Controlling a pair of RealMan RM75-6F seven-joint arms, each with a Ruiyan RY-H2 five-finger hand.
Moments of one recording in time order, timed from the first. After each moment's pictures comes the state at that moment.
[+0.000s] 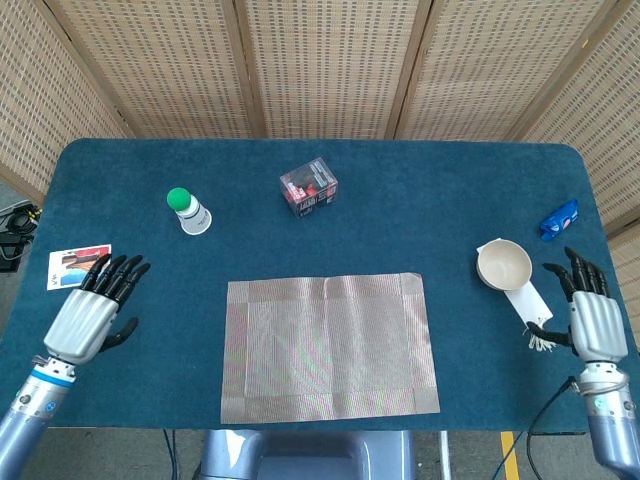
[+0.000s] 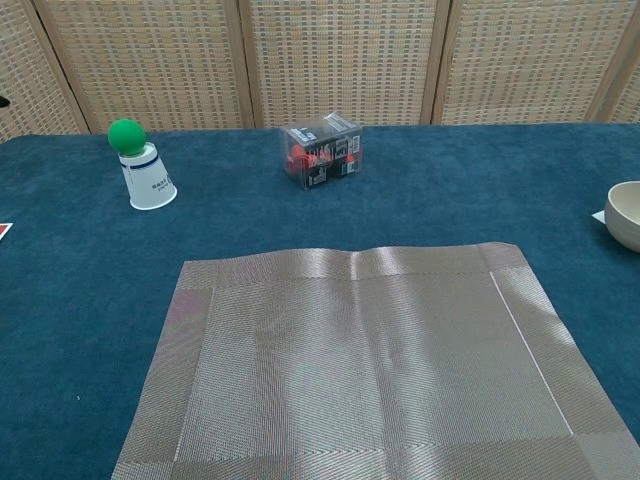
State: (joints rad) left arm -0.38 -1.16 0.07 -1.63 1.55 1.42 0.17; right arm 0.20 -1.19 0.20 -1.56 -1.28 1.31 0.06
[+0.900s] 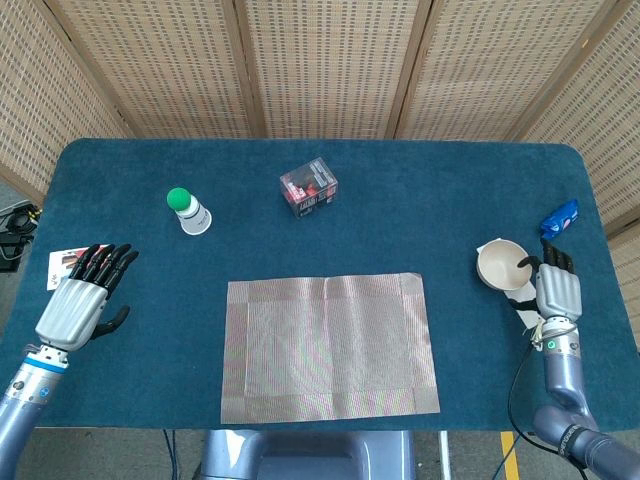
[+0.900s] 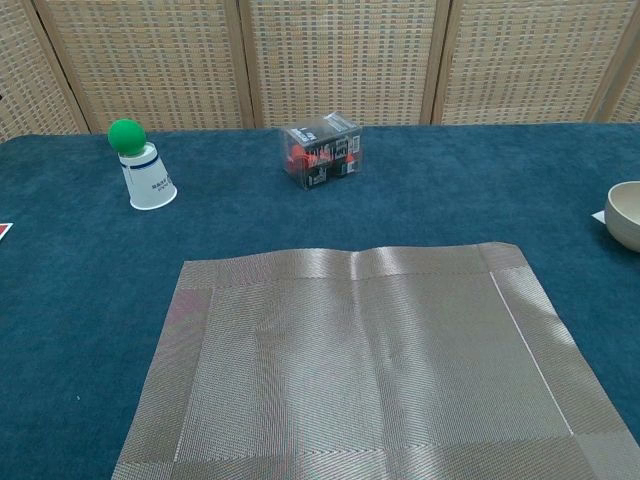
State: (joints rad) left arm -0.36 -1.18 0.00 -1.56 1.53 1.36 0.10; right arm 0.41 -1.54 0.27 -1.01 -1.04 0.99 0.00
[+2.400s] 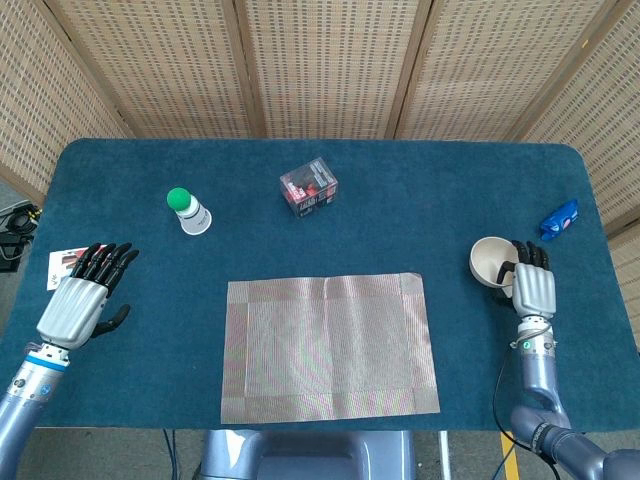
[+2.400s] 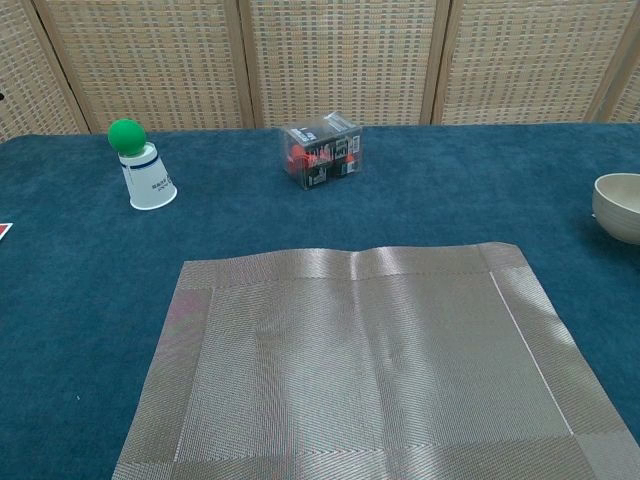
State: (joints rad) left arm -0.35 -1.18 -0.03 -1.55 1.55 1.33 0.07; right arm 0.44 -1.73 0.25 -0.77 -1.18 1.08 0.11
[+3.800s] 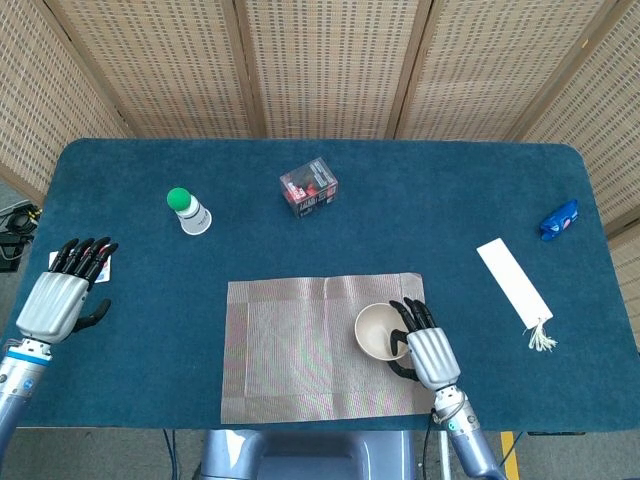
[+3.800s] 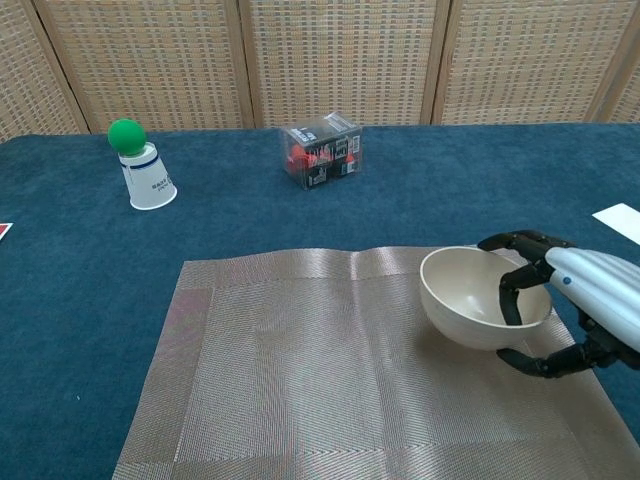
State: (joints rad) left arm -0.34 -1.13 -0.04 -1.53 1.49 1.29 0.06; right arm 0.30 -1.75 -0.01 -1.37 -1.52 1.36 -0.12
